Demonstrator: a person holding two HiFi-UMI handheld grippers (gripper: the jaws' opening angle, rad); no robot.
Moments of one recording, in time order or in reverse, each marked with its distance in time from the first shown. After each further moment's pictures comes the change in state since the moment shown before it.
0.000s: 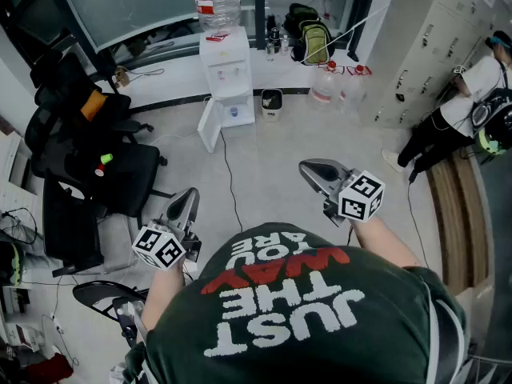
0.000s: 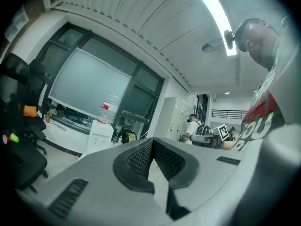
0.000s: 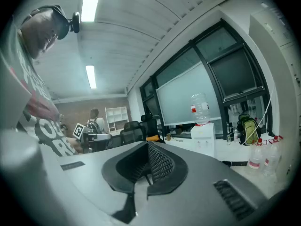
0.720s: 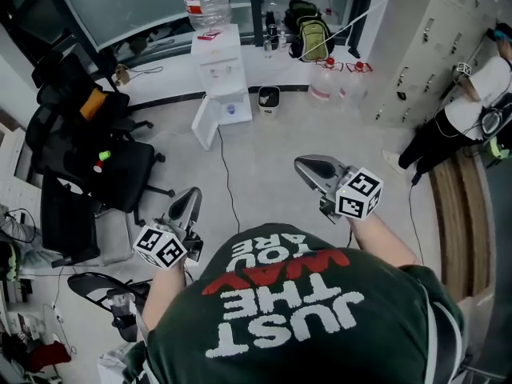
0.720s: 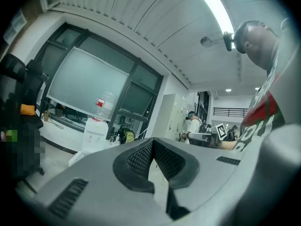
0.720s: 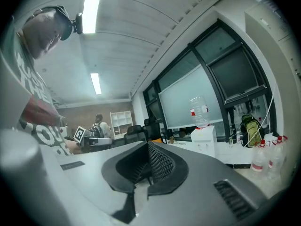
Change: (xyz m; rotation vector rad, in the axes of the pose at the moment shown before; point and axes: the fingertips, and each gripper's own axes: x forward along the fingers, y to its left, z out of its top) left arm 0.067 -0.083 -0.020 -0.005 0.023 0.038; right arm -0.067 -0.057 0.013 0.009 -0.043 0.070
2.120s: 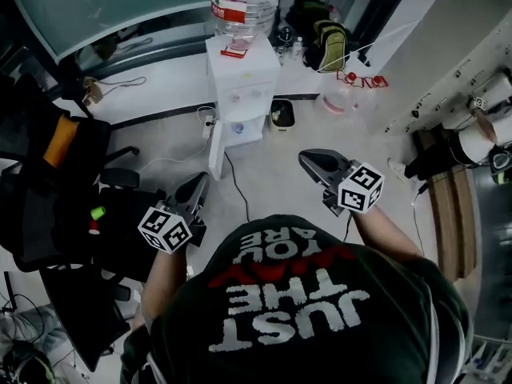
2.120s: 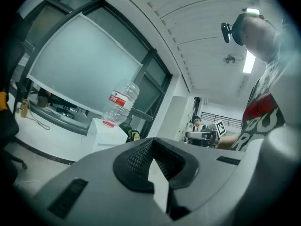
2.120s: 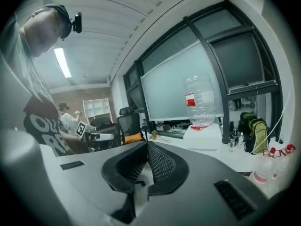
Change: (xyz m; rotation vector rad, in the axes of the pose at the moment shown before) left arm 0.217 0.512 0.110 -0.084 0.082 -0.235; right arm 0.488 -0.211 0.038 0.012 0.146 -0.205
